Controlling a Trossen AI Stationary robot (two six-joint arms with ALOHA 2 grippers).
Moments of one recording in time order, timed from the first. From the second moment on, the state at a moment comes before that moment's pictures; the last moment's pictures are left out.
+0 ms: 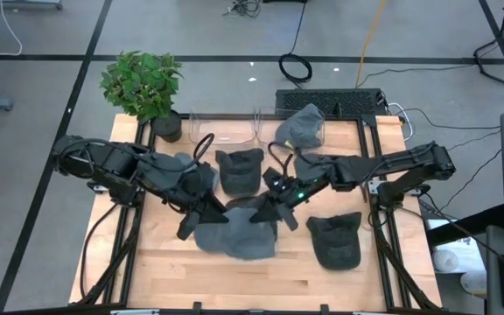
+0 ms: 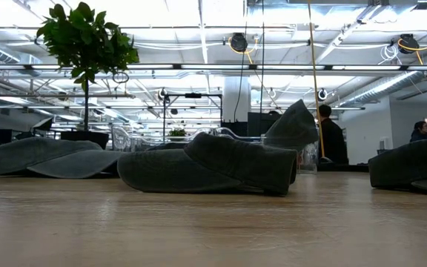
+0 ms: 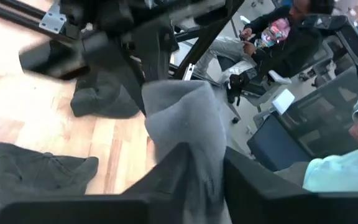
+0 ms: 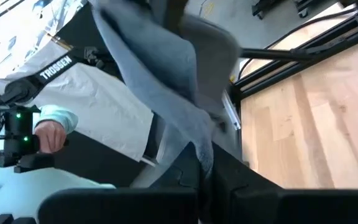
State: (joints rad) left arm -0.33 1.43 1.76 -0.78 0.04 -0.61; right arm 0.17 1.51 1.42 -0.11 -0.37 0.79
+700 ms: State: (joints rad) left arm -0.31 1.43 1.76 -0.75 -0.06 -0.77; right arm -0.04 1.30 1.42 -0.30 -0.37 0.72
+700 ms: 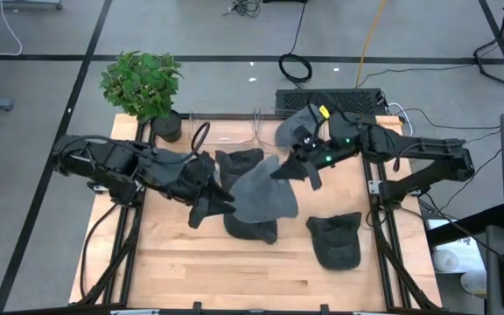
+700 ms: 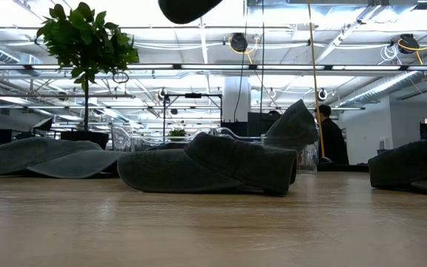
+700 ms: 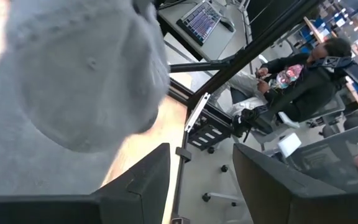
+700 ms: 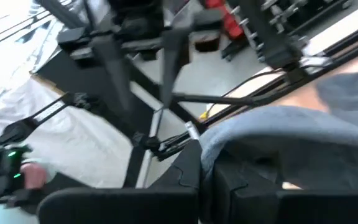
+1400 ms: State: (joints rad) left arm -0.31 1.43 1.76 -0.69 -0.12 -0.76; right arm -0.54 1.34 1.42 -0.30 -0.58 0.59
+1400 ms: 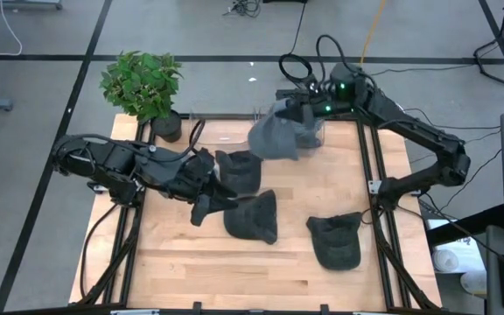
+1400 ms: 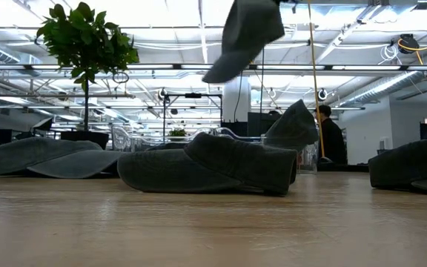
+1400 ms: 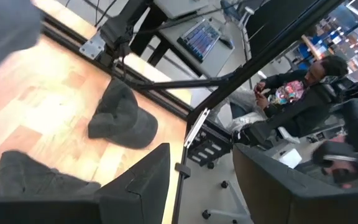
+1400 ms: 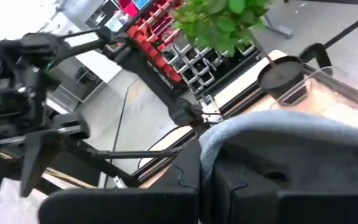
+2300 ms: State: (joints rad) left arm -0.31 1.43 1.76 -0.69 -0.14 -0.76; right arm -0.87 1.47 1.42 -0.16 -0.76 0.62
